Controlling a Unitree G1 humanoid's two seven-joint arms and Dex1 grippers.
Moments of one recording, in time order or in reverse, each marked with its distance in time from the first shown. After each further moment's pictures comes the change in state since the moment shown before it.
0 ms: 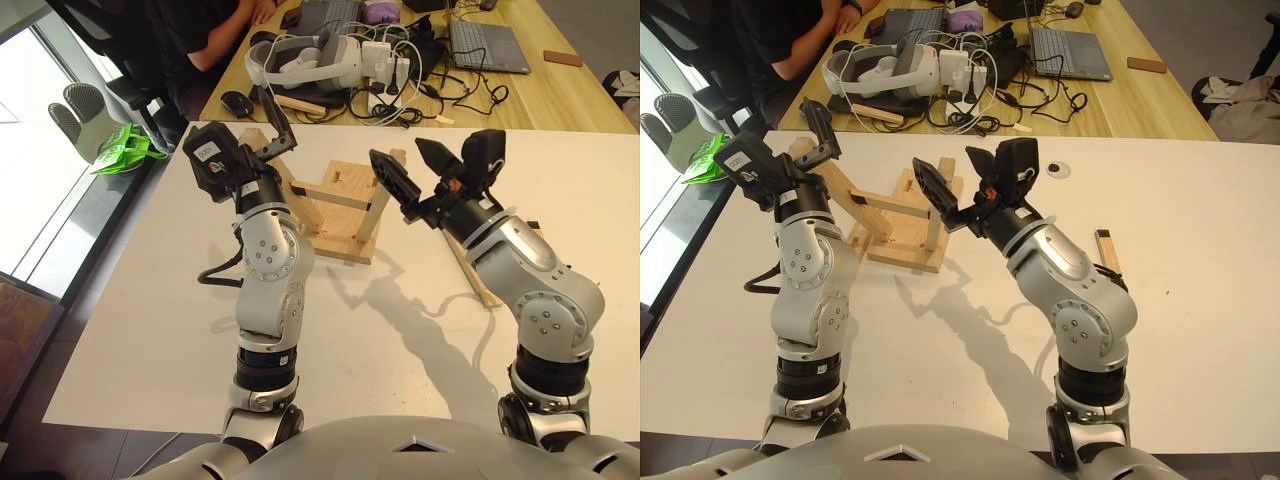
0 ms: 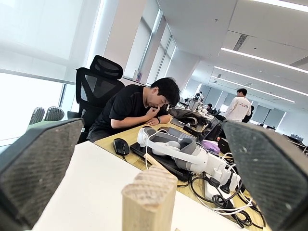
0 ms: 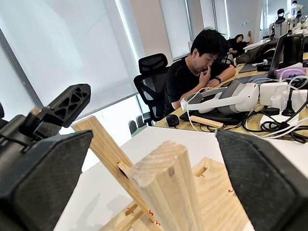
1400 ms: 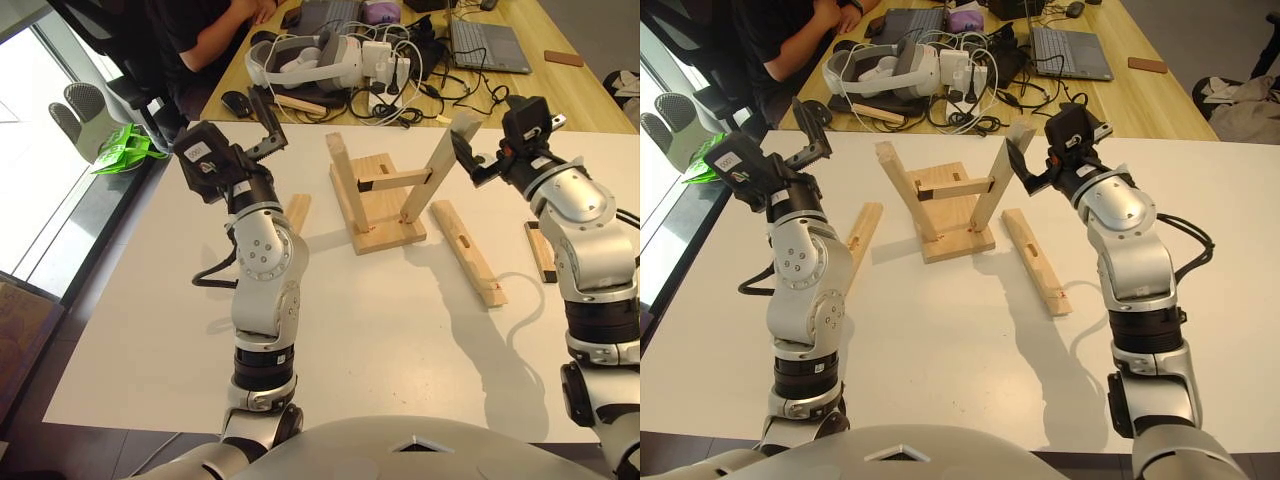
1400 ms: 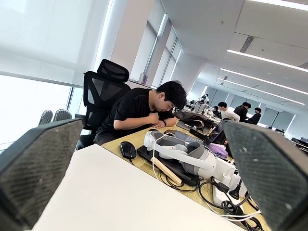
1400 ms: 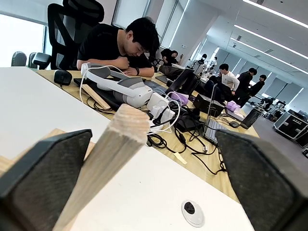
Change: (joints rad) left arm 0.000 0.000 0.032 -0.004 0.018 0.003 -0.009; right arm -0.156 -0.386 0.020 0.475 -0.636 -0.385 0.270
